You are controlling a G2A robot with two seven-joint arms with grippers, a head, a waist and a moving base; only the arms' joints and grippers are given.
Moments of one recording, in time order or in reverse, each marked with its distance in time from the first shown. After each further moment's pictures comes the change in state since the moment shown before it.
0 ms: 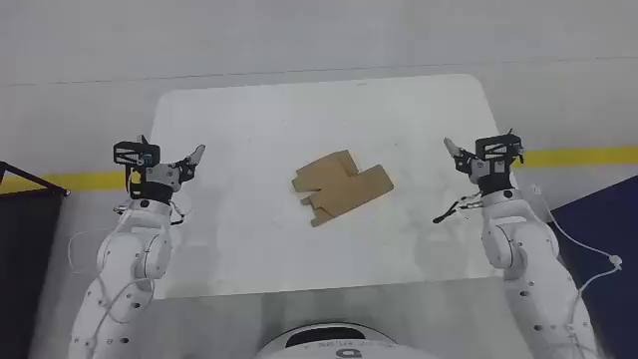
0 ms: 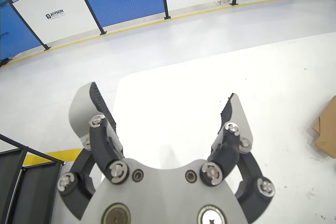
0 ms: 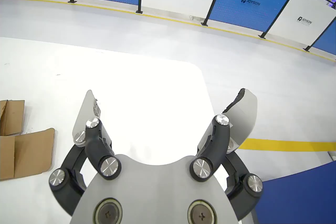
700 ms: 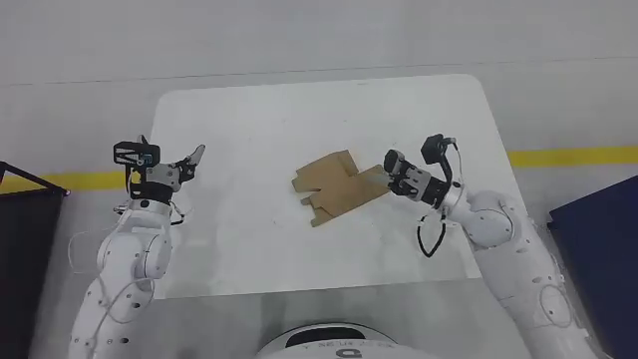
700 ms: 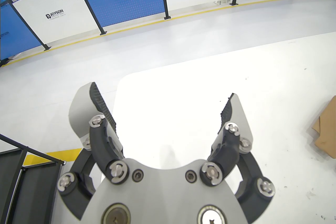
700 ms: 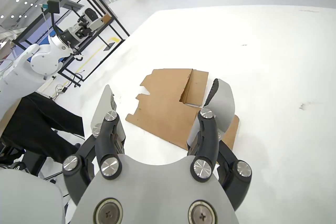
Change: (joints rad) left arm 0.000 0.000 0.000 0.000 0.000 0.000 0.000; right arm 0.266 0.014 -0.213 0.291 0.769 -0.708 0.471
